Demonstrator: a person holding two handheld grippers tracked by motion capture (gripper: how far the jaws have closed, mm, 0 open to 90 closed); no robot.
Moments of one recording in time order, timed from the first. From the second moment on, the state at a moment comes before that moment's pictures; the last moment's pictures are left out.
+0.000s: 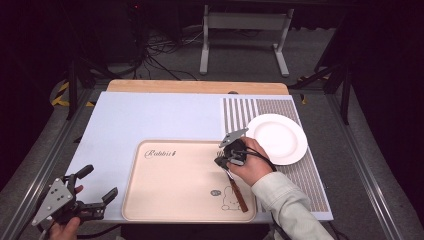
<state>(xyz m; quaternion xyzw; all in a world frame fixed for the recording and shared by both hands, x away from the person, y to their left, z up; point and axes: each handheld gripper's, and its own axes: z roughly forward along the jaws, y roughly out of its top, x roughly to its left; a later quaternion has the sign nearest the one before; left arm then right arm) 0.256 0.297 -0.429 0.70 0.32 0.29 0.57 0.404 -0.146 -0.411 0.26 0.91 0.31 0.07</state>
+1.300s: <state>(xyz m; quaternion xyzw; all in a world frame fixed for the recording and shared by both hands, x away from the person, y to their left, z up) 0.256 0.296 -0.428 0.71 0.31 0.29 0.56 0.413 -0.155 -0.431 0.30 0.92 0.25 0.06</state>
